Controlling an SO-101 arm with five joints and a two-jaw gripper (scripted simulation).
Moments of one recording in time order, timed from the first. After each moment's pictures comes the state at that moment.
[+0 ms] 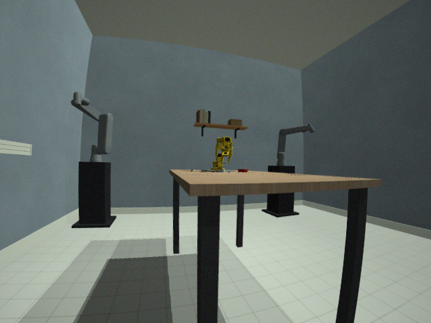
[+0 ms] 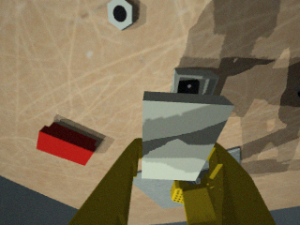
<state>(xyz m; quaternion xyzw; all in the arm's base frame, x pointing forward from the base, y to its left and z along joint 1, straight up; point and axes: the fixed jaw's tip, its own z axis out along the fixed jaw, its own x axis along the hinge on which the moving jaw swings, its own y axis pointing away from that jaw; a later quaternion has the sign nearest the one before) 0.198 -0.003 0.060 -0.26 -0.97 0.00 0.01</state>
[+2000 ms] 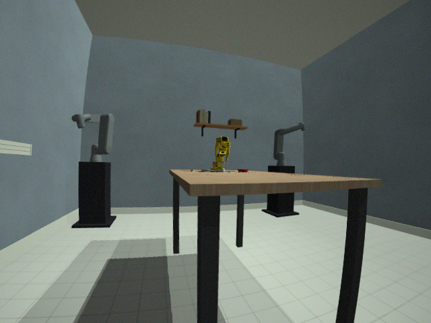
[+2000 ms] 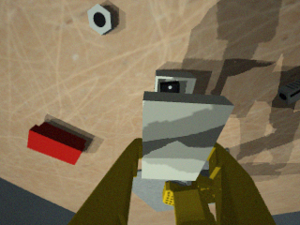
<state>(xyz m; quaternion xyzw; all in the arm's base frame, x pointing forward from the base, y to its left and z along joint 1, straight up) 0.191 -0.019 0.063 -0.26 -0.97 0.00 -0.01</state>
